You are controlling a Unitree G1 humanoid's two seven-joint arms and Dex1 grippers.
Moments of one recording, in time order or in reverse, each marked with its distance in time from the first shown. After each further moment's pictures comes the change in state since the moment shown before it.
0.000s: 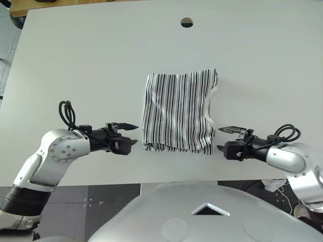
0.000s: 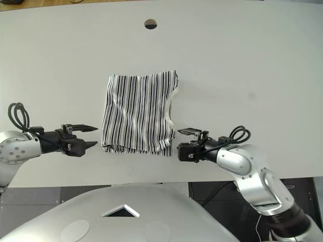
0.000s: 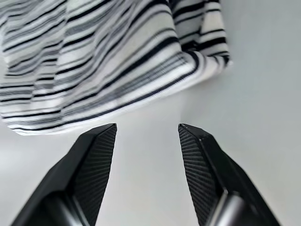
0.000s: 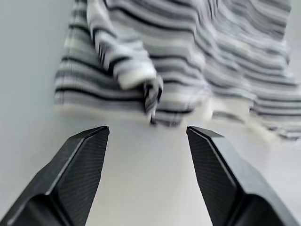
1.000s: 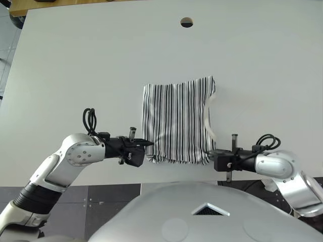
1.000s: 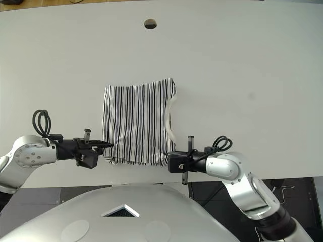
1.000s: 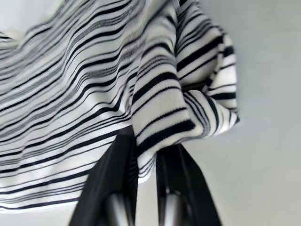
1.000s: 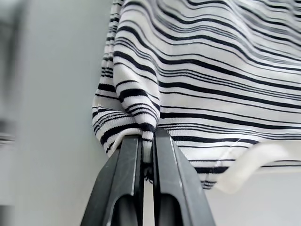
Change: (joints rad) left arm 0.006 0.054 -0.146 -0.050 -0.130 -0.038 -0.096; right arm 0.096 0.003 0.016 -0.066 0.221 0.051 0.166
